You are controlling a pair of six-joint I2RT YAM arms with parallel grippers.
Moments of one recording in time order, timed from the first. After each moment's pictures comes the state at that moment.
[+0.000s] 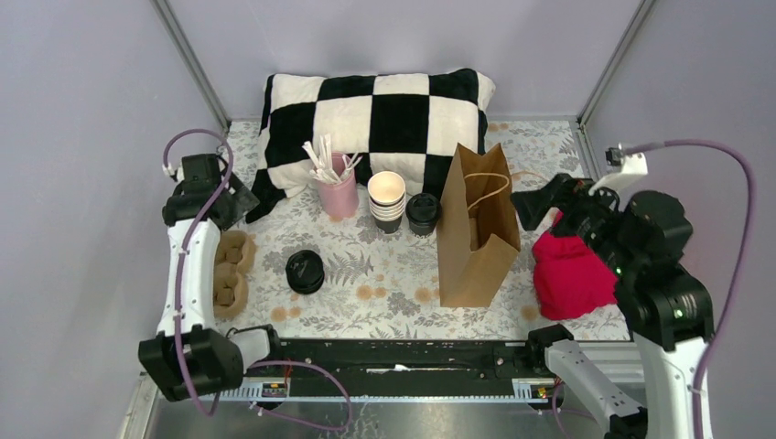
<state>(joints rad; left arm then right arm) 0.16 1.15 1.18 -0.91 -0.21 -0.54 0.23 0.77 1.41 -0.89 -0.15 0.39</state>
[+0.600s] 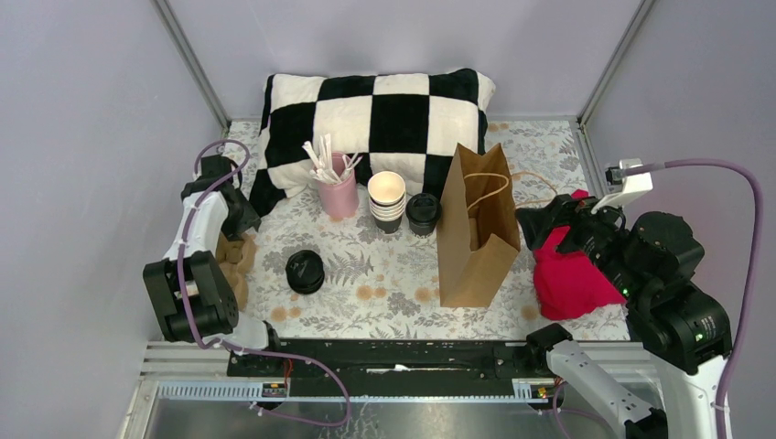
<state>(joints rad) 0.25 1.47 1.12 -0.83 -0.10 -0.40 0.40 0.68 1.41 -0.95 0.02 0.29</state>
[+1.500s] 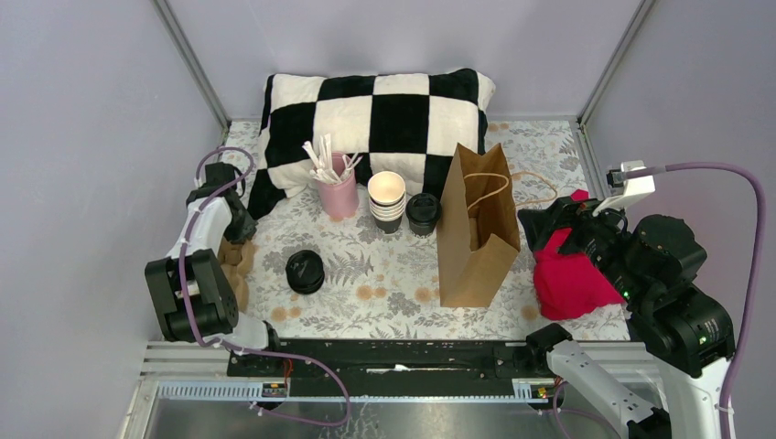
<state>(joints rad) 0.25 1.48 1.04 -0.74 -0.18 -0.39 0.43 0.67 1.41 -0.95 0.07 0.27</state>
